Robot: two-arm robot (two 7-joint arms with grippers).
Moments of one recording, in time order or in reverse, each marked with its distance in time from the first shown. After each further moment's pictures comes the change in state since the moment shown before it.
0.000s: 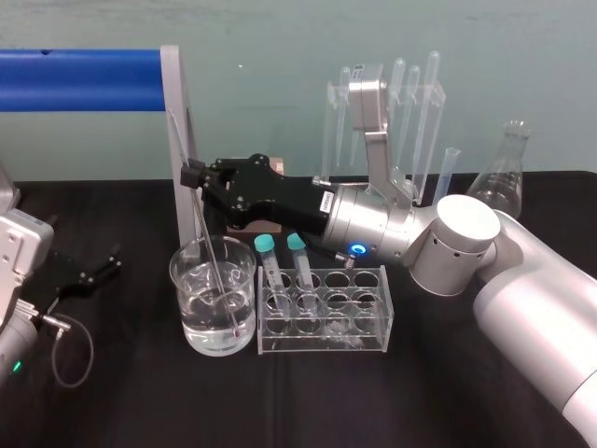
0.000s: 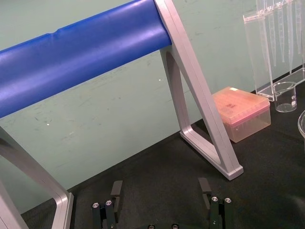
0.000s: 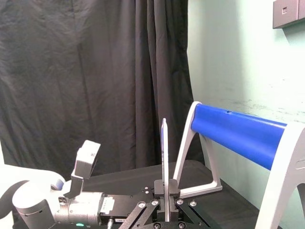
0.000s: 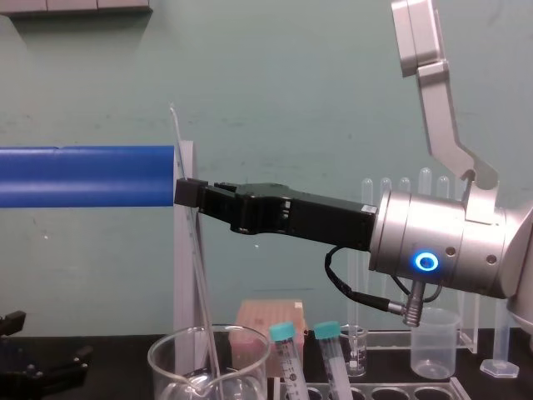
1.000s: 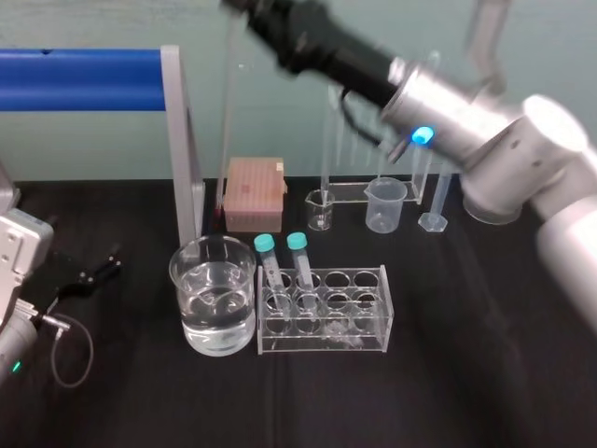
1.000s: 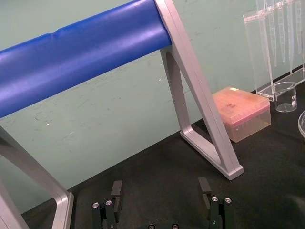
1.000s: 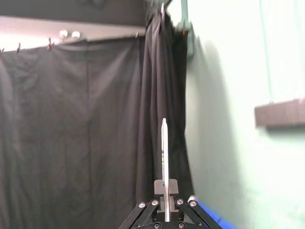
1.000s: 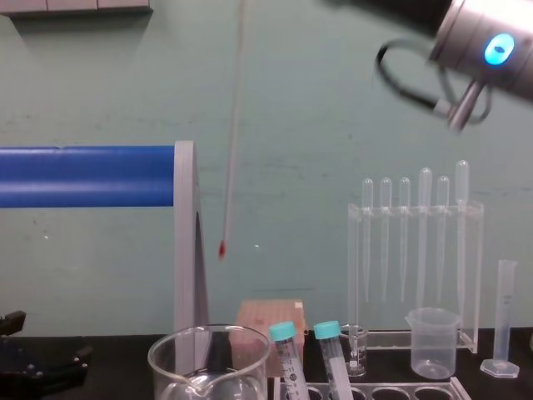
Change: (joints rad) left arm 0.000 0.000 0.000 0.000 0.000 0.000 0.000; right arm 0.029 0.067 0.150 -0.248 0.199 0.083 -0.025
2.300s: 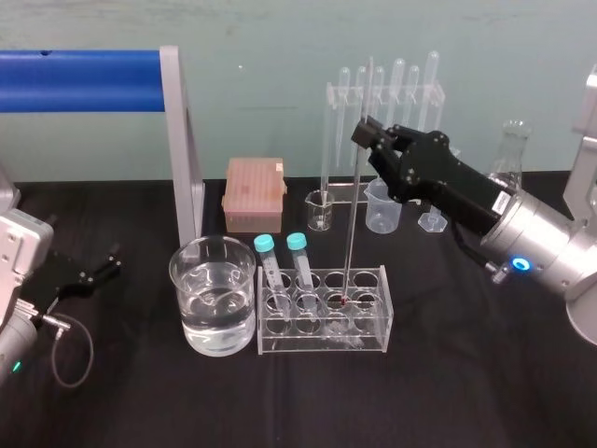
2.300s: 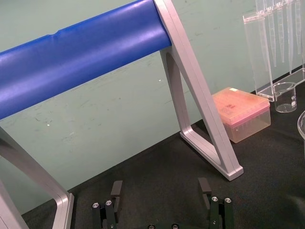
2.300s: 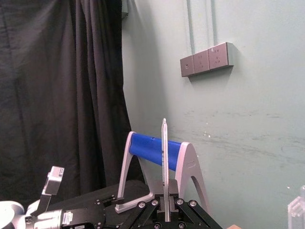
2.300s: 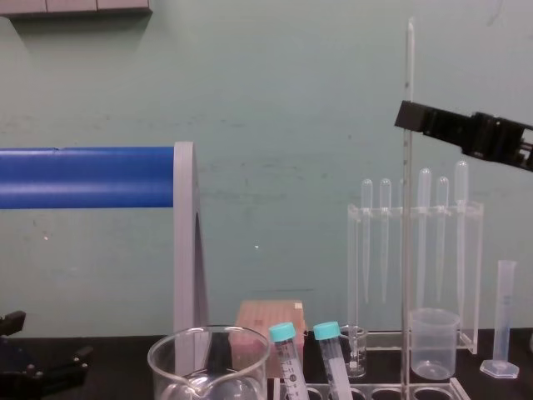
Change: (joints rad) left arm 0.000 0.000 0.000 0.000 0.000 0.000 0.000; right arm -0.378 0.265 0.110 -0.235 -0.062 -0.094 -0.221
